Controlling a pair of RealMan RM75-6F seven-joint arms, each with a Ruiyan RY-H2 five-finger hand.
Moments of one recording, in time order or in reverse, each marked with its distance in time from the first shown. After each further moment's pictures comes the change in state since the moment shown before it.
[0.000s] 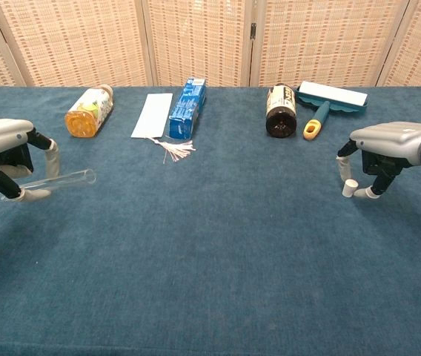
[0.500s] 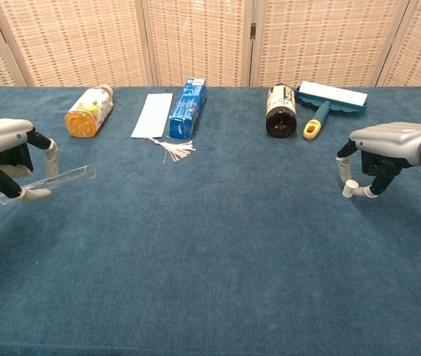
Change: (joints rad) left arm -0.001 -0.002 -0.001 0.005 -0.003 -0.003 -0.001; right arm 0.005 0.001 -0.006 -0.001 0.003 -0.002 0.007
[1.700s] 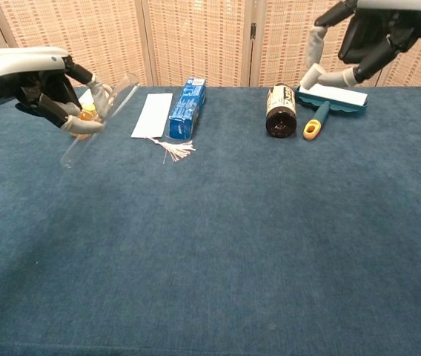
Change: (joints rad) left arm -0.135 0.113 -0.190 -0.151 -0.128 -0.190 -0.296; right arm -0.030 0.337 0.158 -0.514 -0.228 0.187 0.356
